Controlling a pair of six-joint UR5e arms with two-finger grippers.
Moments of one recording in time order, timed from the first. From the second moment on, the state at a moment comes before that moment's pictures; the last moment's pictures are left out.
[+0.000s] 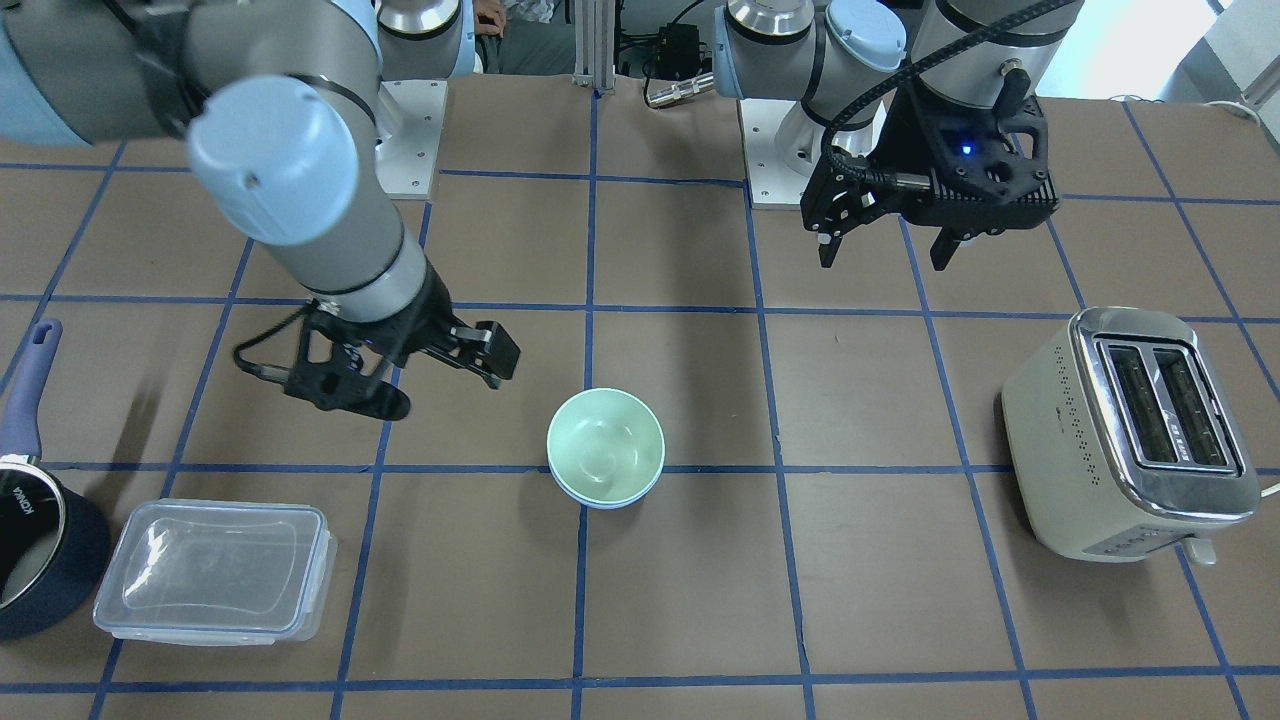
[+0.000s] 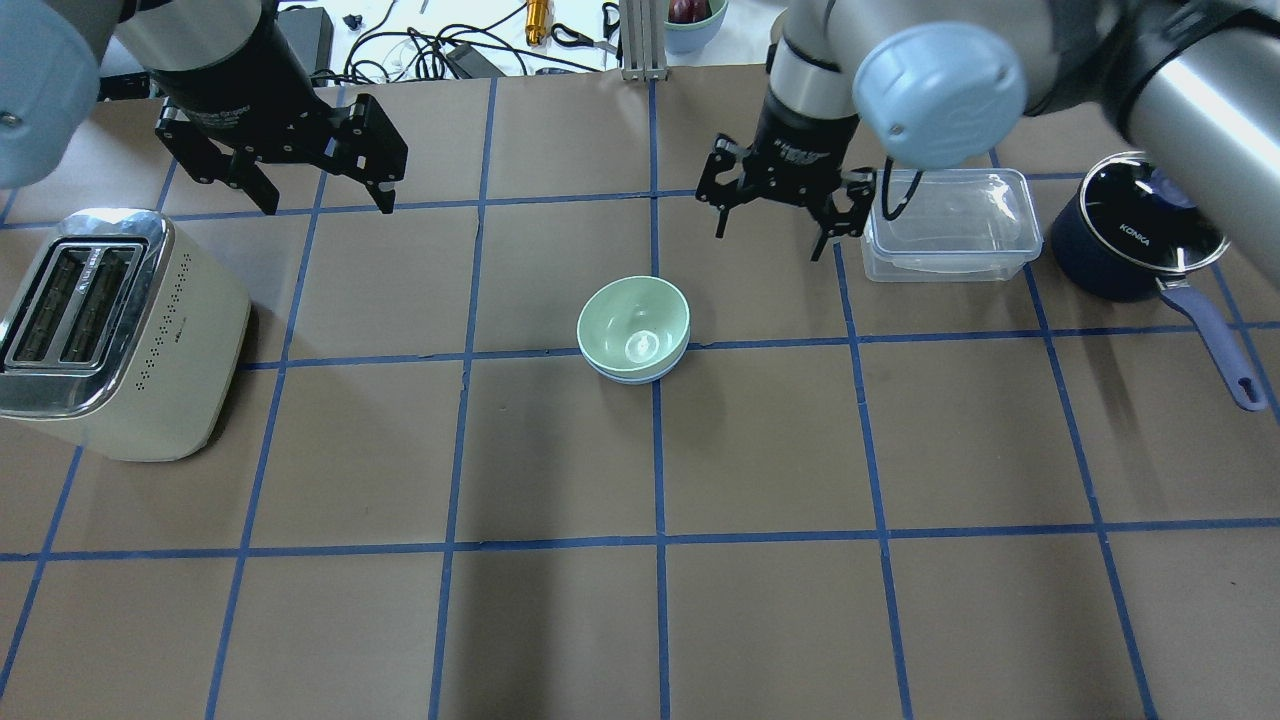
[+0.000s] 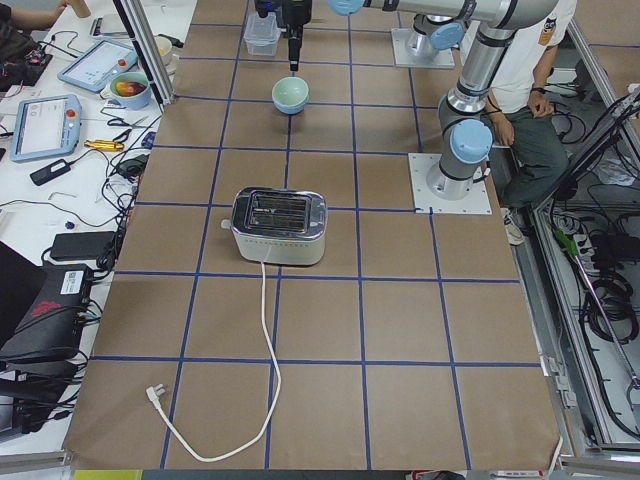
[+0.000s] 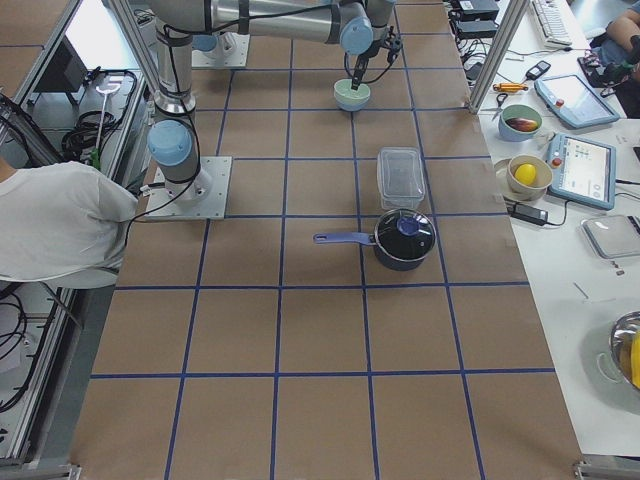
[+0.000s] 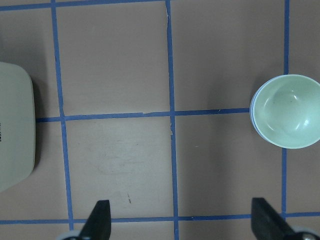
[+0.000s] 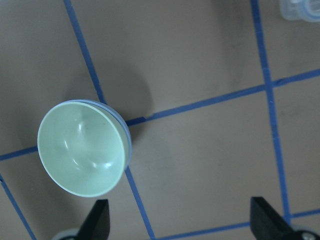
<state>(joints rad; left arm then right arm) -1.59 -1.59 -1.47 -1.59 1.60 0.01 1.69 -1.31 1.42 -1.57 -1.44 0.39</state>
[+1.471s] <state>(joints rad) -1.59 -1.60 -1.48 -1.59 1.60 0.01 1.58 -1.61 1.54 -1.47 -1.56 -0.09</state>
